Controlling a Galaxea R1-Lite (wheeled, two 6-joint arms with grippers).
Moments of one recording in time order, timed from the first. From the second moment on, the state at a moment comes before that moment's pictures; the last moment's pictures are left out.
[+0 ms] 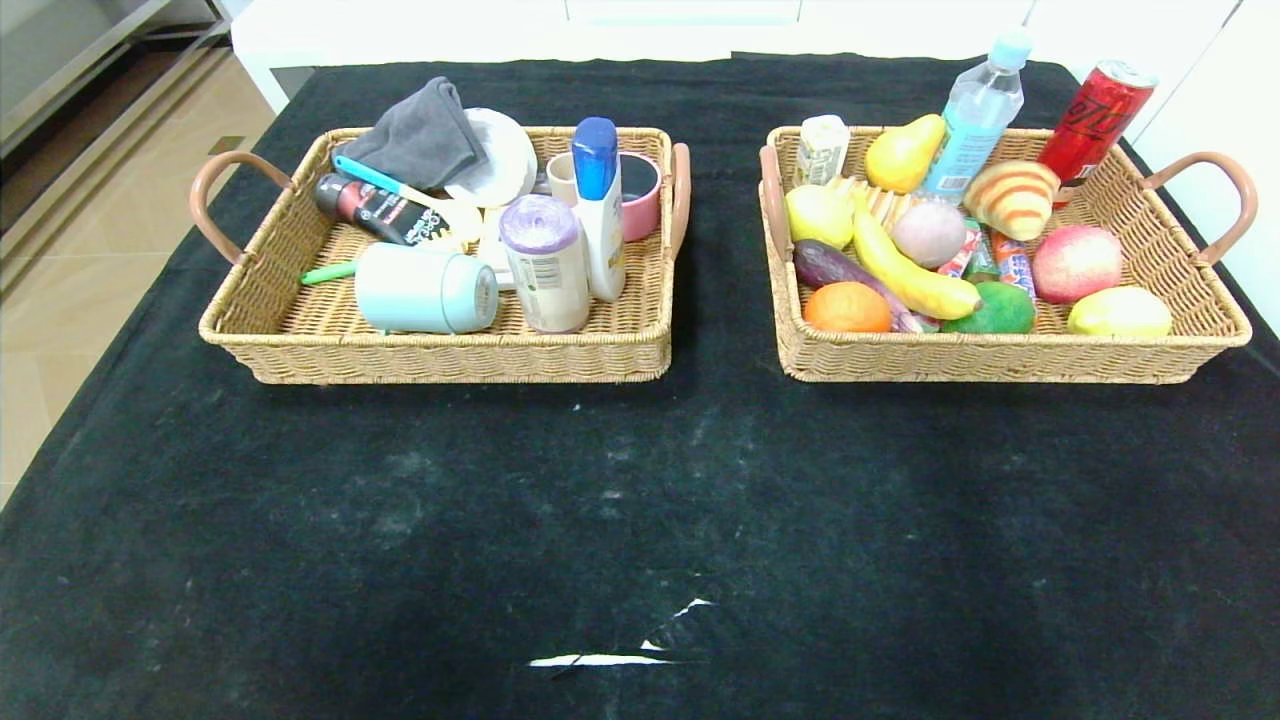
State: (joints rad) left arm 0.07 0.27 -1.02 0.63 -0.20 -0.02; right arm 0.01 0.22 -0.64 0.38 0.06 -0.16
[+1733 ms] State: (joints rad) left arm 0.00 0.00 -0.02 0.04 -0.01 0.03; right arm 0.00 0.00 0.00 -0.01 0.03 -0.13
